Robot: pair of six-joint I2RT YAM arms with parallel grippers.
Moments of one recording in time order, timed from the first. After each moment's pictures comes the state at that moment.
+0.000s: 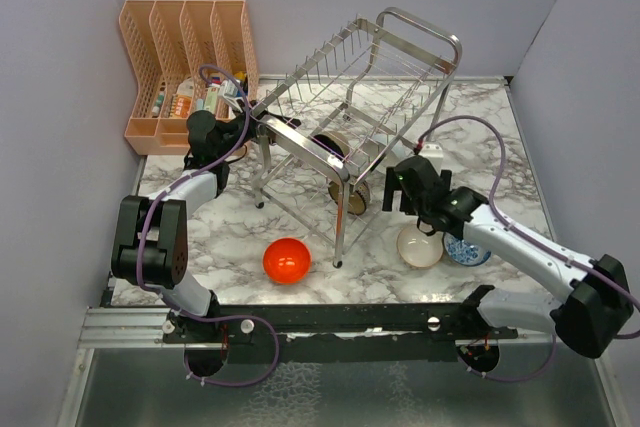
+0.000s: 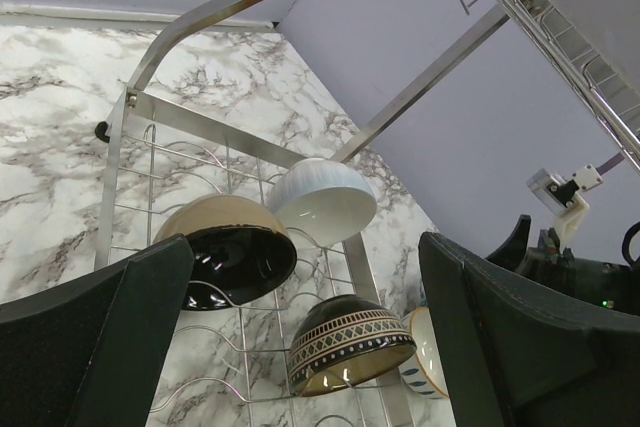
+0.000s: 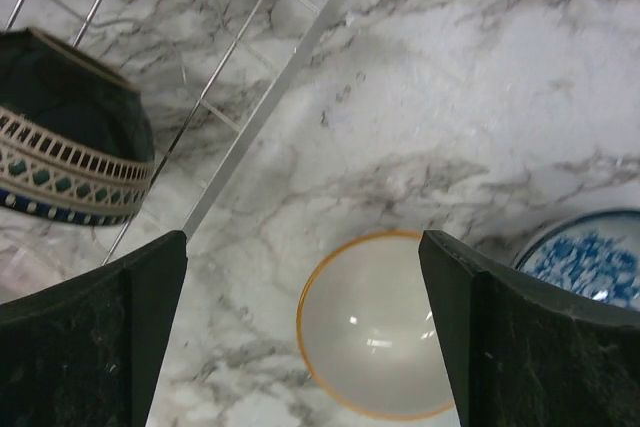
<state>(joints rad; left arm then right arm) -0.11 1.59 0.87 0.85 0.80 -0.81 0.69 1.15 0.86 -0.60 0.46 0.63</state>
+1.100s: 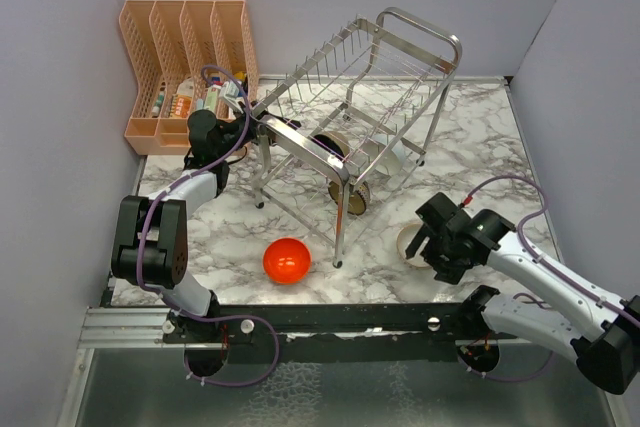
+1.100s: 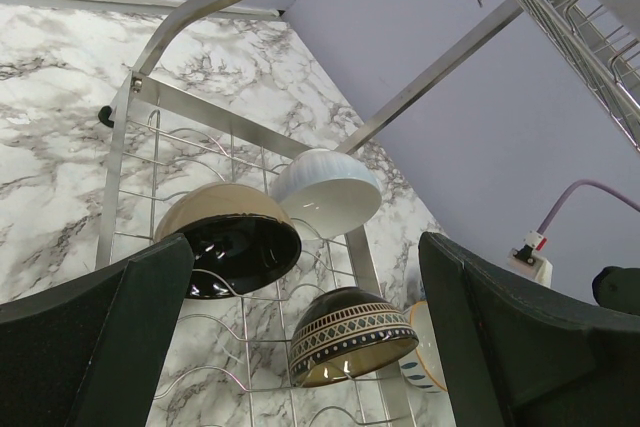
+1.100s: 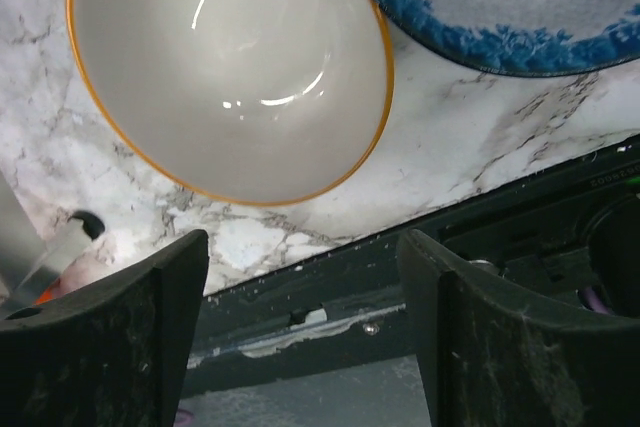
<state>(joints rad) -0.10 1.59 0.87 0.81 0.80 -0.80 0.69 0.92 0.72 -1.11 0.15 1.30</state>
